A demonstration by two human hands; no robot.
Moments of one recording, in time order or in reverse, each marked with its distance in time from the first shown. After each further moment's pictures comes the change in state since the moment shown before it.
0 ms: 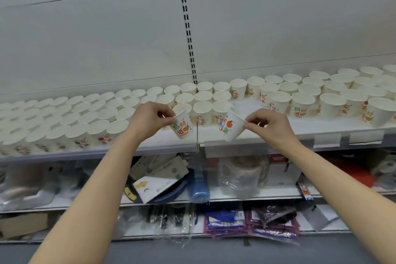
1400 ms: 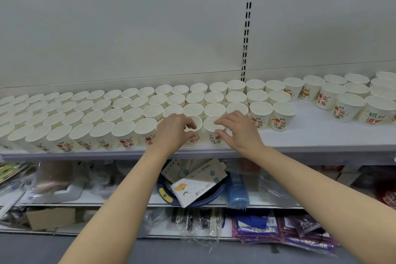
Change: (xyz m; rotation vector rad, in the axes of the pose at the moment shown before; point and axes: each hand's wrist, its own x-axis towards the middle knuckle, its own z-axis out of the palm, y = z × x) left_hand 0.013 -0.144 -0.018 0.307 0.044 0.089; right_hand 0.062 -0.053 0.235 -0.424 -0.001 -0.485
